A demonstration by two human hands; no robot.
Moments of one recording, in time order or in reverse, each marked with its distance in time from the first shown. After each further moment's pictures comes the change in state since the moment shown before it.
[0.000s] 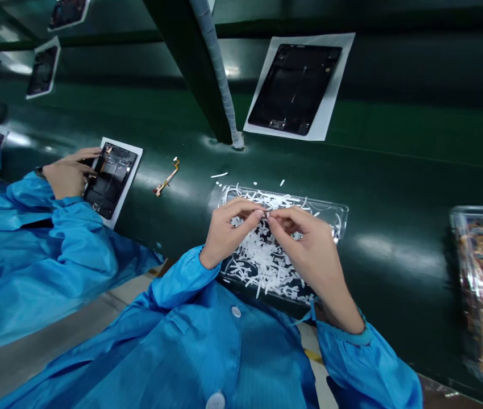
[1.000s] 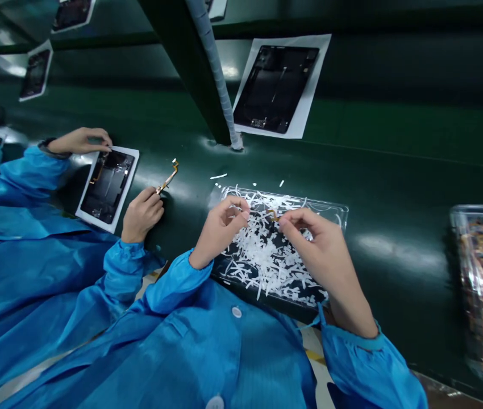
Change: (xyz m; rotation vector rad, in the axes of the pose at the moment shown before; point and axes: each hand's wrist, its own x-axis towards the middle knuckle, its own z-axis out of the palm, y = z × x) left_hand -0.003 -0.004 -0.014 -0.007 -0.059 -0.192; right_hand -0.002 0.012 -0.014 0.018 -0.046 0.073
